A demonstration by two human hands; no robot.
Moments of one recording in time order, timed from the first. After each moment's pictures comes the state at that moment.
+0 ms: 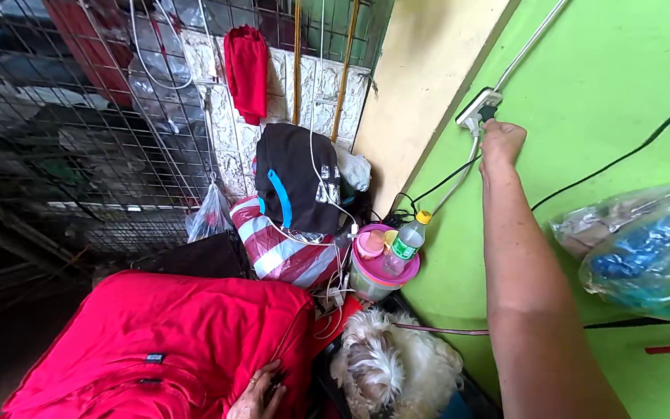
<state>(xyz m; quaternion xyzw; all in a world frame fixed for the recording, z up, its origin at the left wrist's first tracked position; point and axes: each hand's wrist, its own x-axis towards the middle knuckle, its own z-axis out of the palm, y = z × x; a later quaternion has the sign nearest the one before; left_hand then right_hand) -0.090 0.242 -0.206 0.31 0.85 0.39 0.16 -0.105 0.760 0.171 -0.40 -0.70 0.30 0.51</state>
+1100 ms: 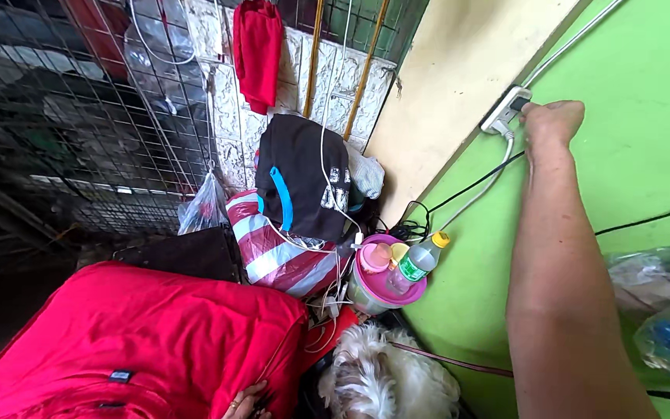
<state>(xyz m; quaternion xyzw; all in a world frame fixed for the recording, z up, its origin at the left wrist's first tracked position) -0.093 0.246 -0.215 0.27 0.87 0.35 0.20 -0.145 0.792 0.221 -0.49 -0.74 0.18 0.43</state>
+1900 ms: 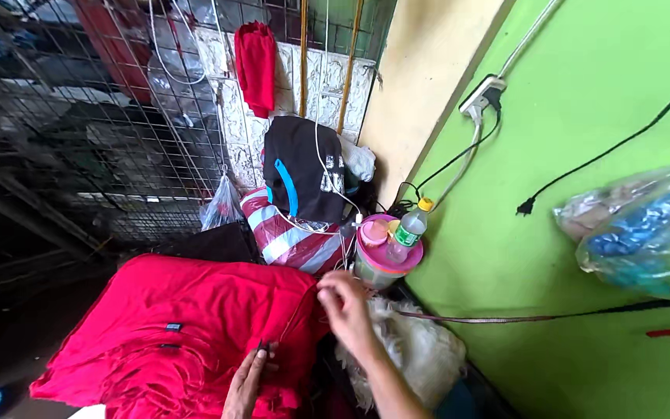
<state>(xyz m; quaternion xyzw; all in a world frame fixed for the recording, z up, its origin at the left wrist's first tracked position) -0.080 0.229 -0.173 0.08 0.70 0.65 0.27 -0.032 0.438 -0.053 -0.10 -0.85 0.43 0.28</state>
